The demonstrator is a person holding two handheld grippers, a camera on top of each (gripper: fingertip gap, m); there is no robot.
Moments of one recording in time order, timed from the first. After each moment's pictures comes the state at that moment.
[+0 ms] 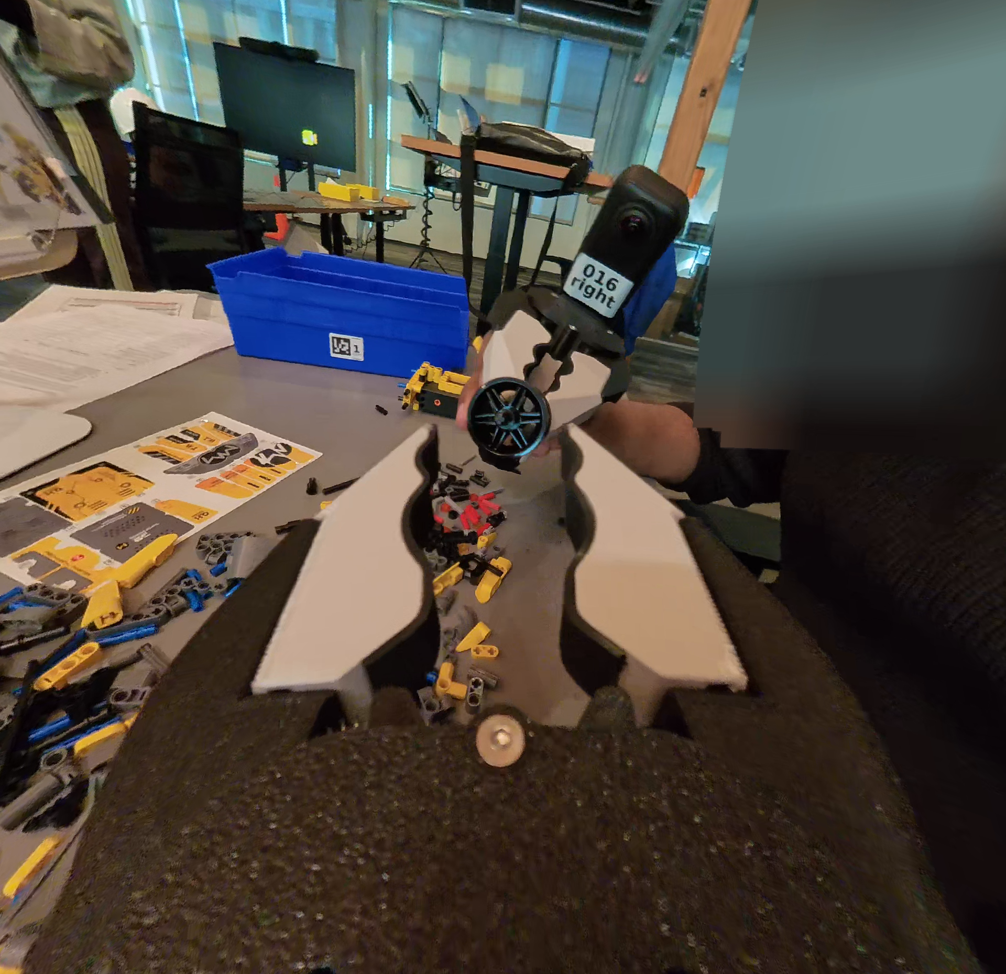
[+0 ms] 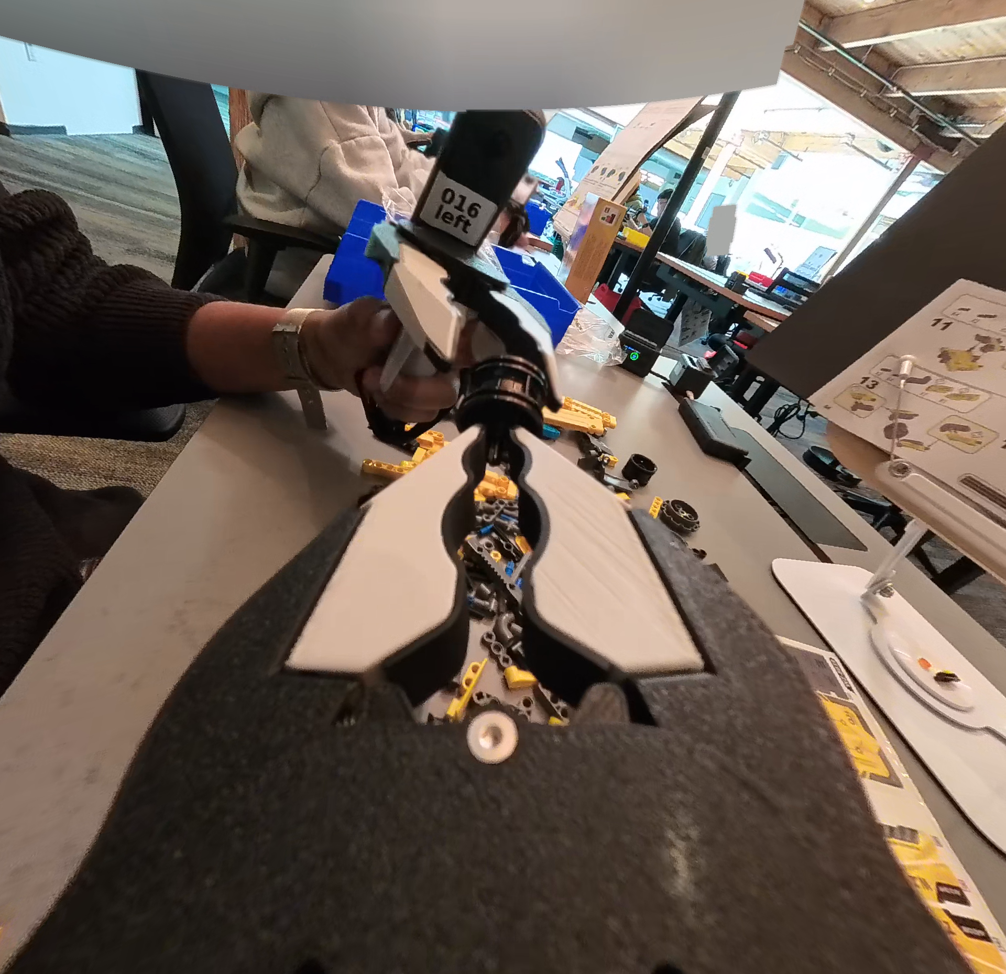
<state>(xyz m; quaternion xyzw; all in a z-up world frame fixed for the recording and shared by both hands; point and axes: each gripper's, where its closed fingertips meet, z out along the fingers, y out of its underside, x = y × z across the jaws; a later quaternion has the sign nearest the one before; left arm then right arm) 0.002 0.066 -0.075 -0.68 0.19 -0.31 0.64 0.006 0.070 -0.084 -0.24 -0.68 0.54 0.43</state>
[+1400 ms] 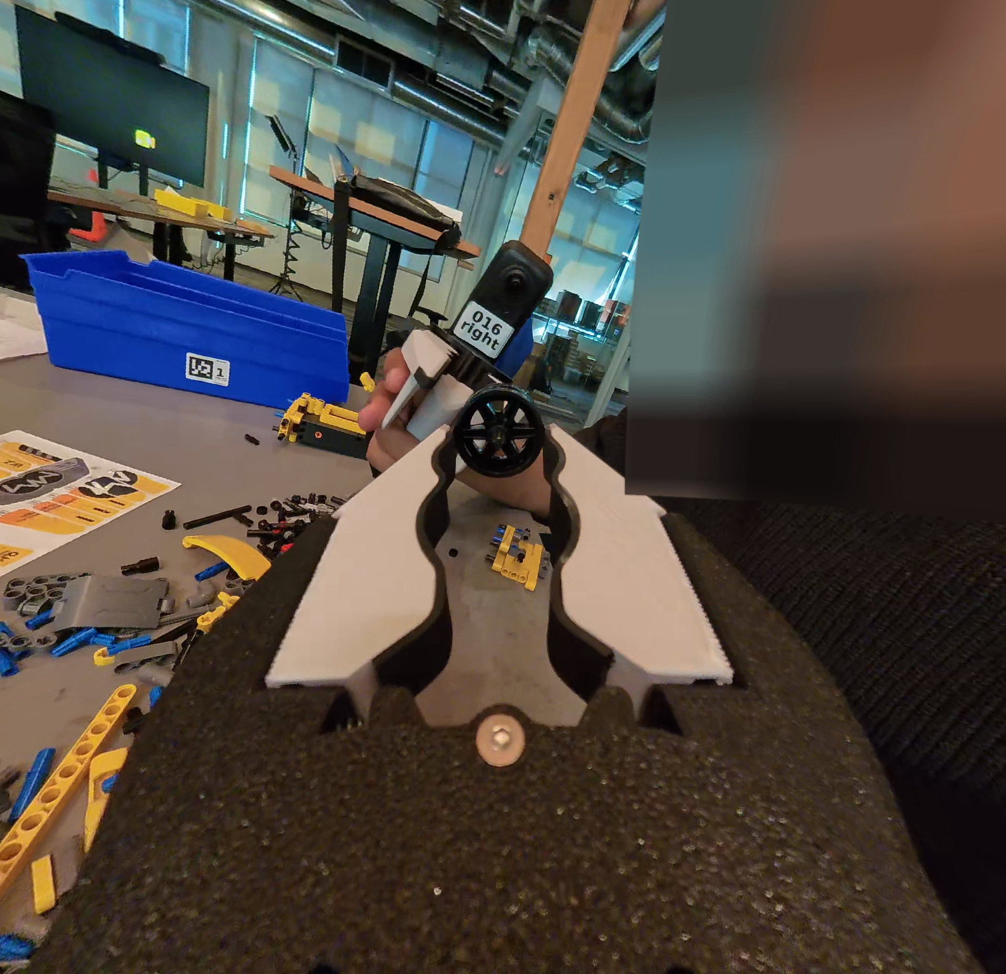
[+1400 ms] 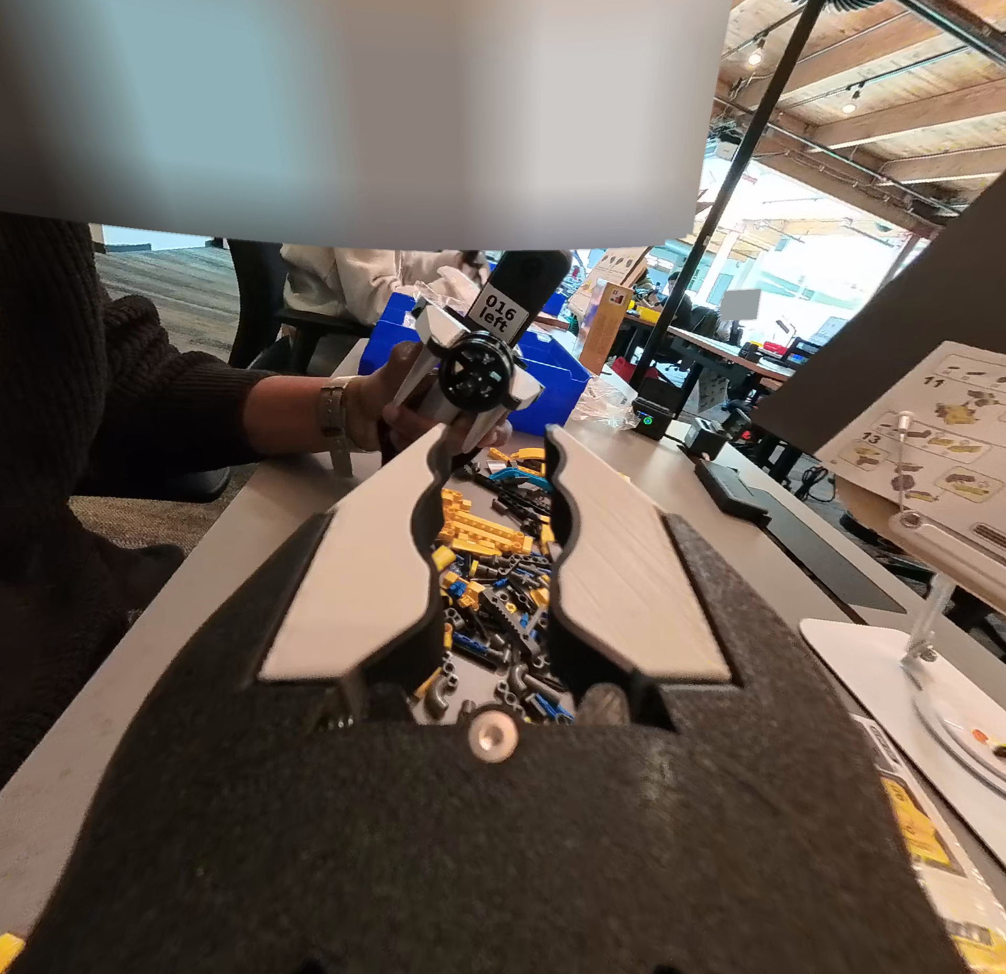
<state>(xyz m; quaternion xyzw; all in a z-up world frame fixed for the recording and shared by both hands) 0.006 0.040 -0.054 -0.61 0.20 -0.46 0.62 0.021 0.067 -0.061 -0.21 -0.64 0.60 0.42</state>
